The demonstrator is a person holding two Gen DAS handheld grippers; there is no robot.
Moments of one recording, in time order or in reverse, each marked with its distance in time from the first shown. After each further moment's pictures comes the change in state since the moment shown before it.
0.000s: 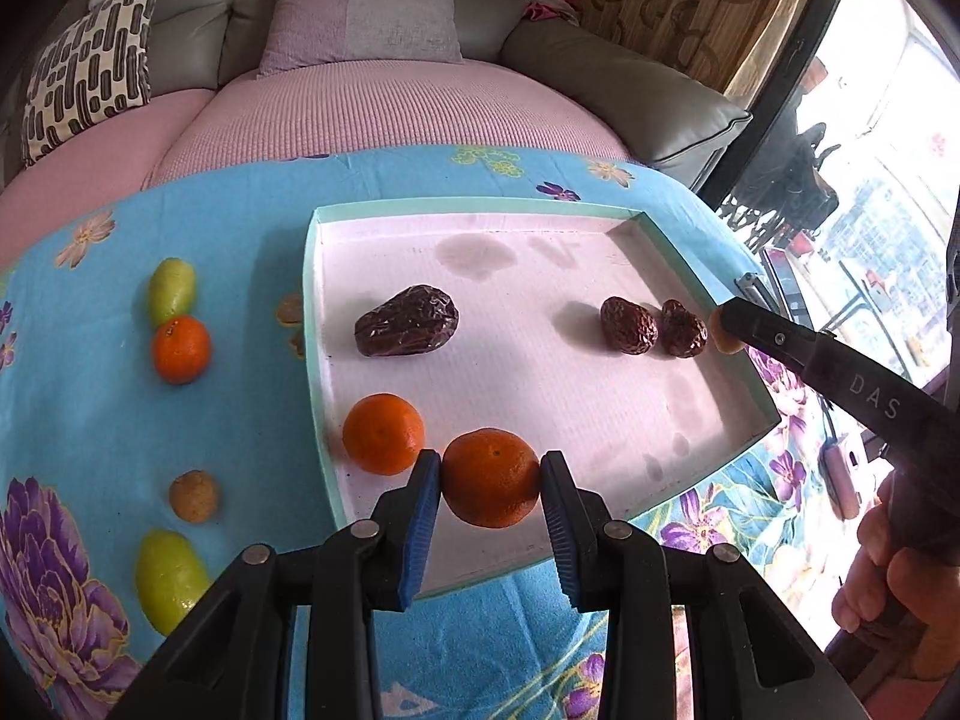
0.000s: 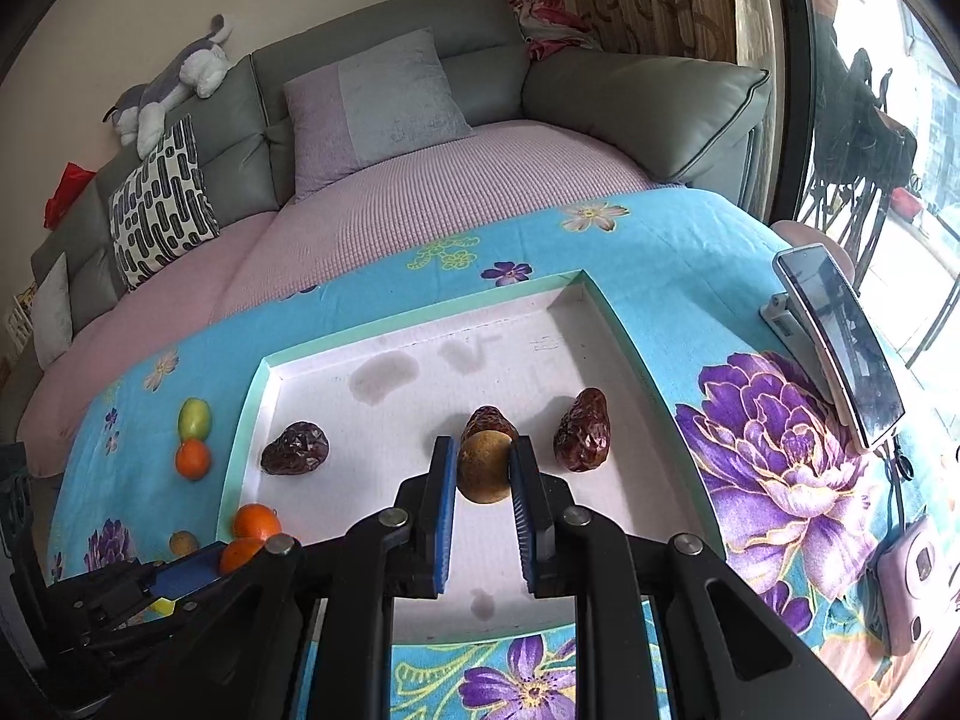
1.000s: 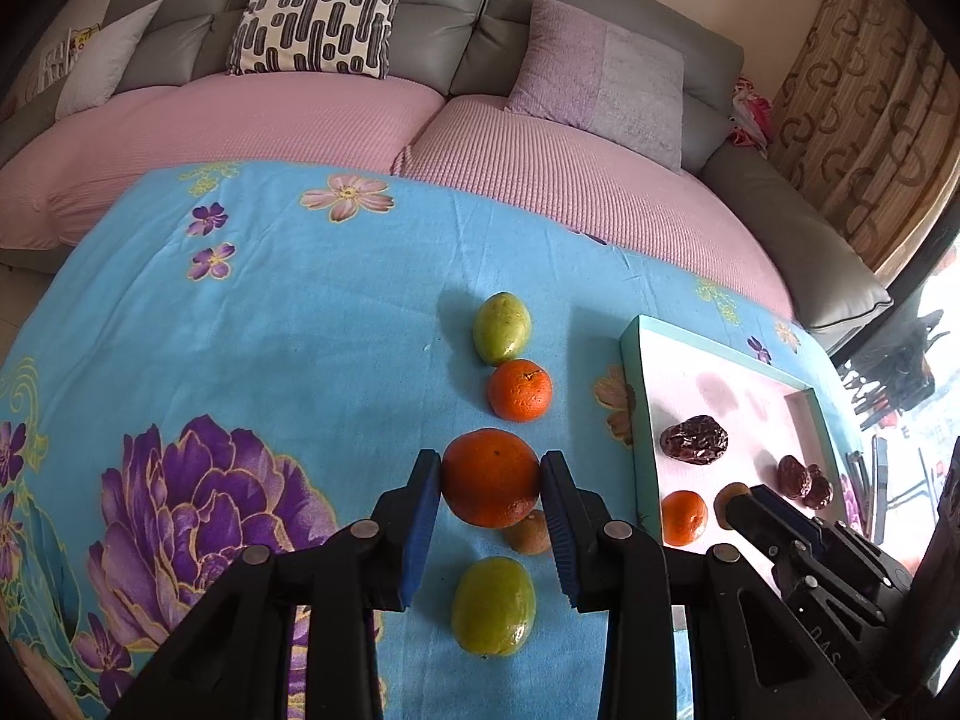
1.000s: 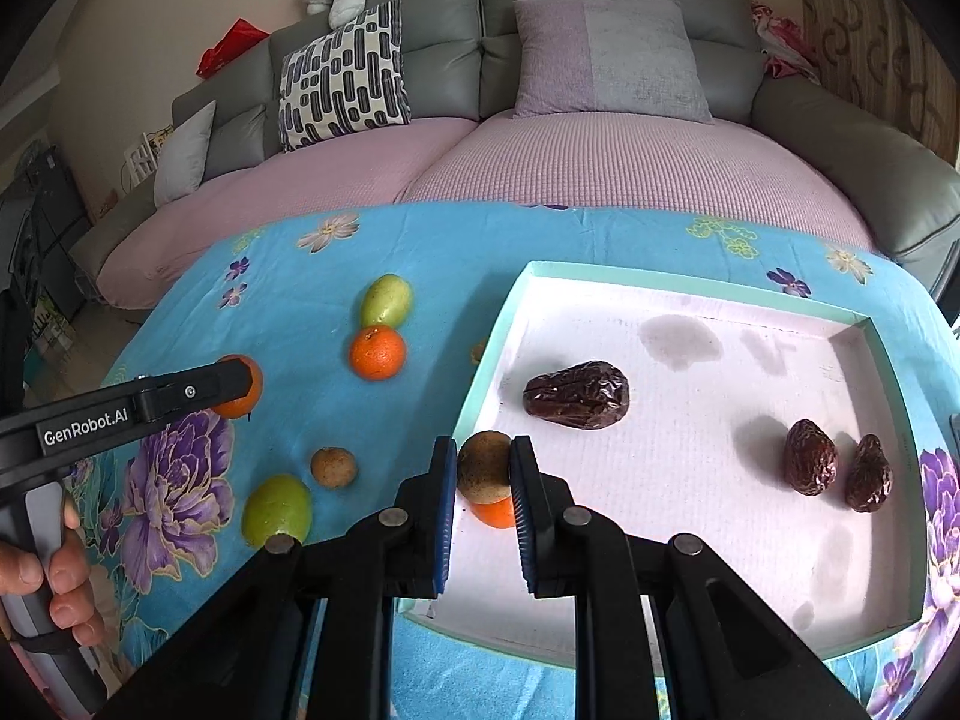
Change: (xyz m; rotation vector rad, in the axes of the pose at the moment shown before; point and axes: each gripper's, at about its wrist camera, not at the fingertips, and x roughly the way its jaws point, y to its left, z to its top) left arm -0.071 0.145 -0.010 -0.360 -0.164 0.203; right arm 0.032 0.138 -0.034 -0.346 0.092 0.246
